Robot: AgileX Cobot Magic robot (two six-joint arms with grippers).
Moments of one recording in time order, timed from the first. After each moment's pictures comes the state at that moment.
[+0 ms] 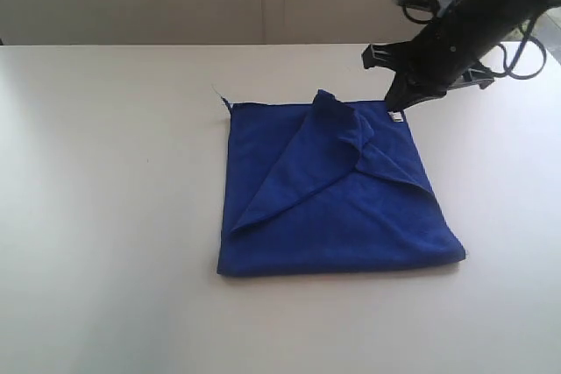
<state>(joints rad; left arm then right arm) 0.21 0.87 -0.74 -0.63 0.83 0.76 -0.02 1.92 -1.48 0.44 0.88 -0.23</state>
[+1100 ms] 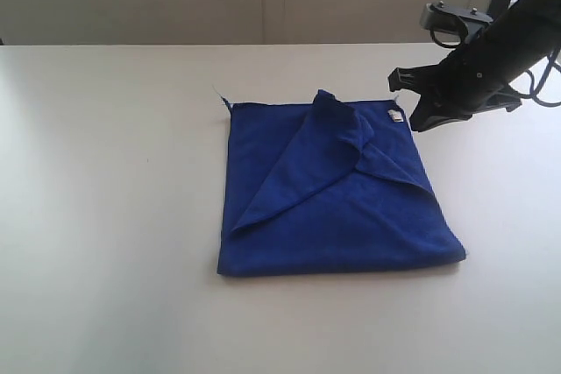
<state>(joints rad) 0.21 0.87 -0.74 -0.64 0.80 0.76 -0.07 1.89 -1.35 0.44 0.80 -0.28</state>
